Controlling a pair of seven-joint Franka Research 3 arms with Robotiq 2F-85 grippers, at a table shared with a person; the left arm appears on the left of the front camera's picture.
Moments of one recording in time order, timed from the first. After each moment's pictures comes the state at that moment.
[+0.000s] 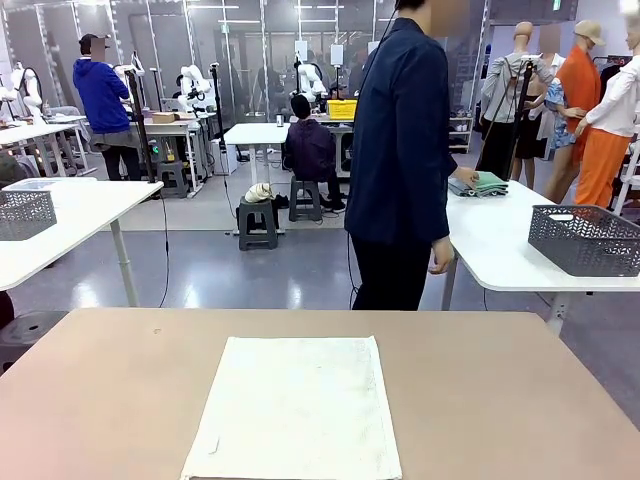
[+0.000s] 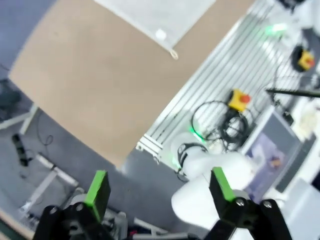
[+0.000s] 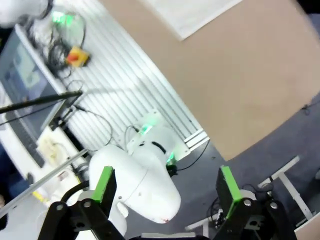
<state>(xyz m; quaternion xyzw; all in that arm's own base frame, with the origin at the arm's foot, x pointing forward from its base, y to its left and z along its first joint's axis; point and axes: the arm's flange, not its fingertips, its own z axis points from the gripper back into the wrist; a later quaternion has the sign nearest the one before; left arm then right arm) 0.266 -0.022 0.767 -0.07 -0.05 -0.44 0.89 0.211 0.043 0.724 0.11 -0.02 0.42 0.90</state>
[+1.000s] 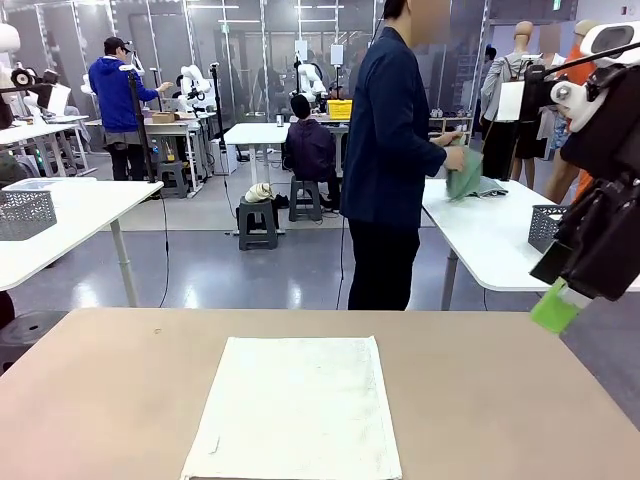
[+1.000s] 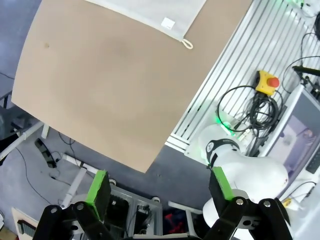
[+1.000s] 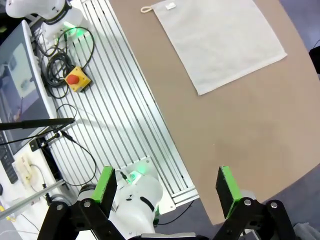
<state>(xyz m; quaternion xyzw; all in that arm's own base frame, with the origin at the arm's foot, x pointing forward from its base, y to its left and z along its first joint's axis) 0.311 -0.097 0.697 0.00 -0.01 -0.51 0.86 0.195 0.121 0.660 0.13 -0.13 0.51 0.84</state>
